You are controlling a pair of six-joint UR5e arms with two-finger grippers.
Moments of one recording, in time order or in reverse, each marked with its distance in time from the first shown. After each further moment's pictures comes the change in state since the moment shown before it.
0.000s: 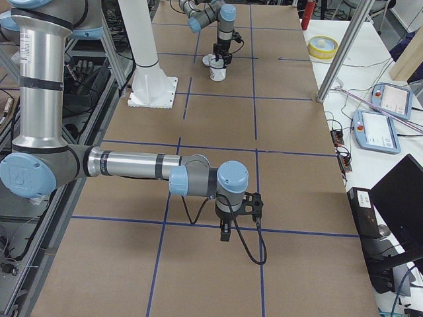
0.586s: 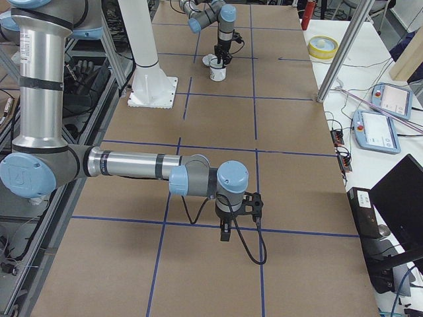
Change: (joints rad) left arm 0.000 -0.004 0.013 -0.011 0.024 0.008; right arm 0.000 0.000 0.000 0.000 0.000 0.000
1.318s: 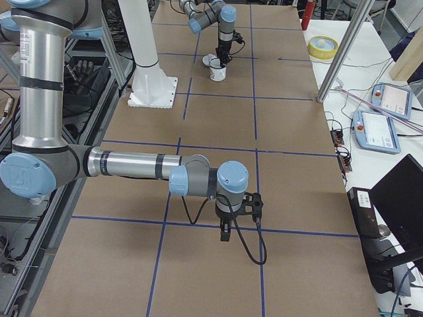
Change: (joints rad) left arm -0.001 -0.016 -0.010 -0.001 0.007 0.007; right arm 0.000 0.000 0.000 0.000 0.000 0.000
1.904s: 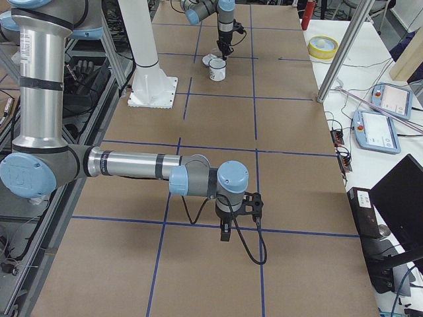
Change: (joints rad) left arm -0.056 -0.072 -0.108 0.154 0.098 -0.003; right arm 0.000 0.000 0.000 0.000 0.000 0.000
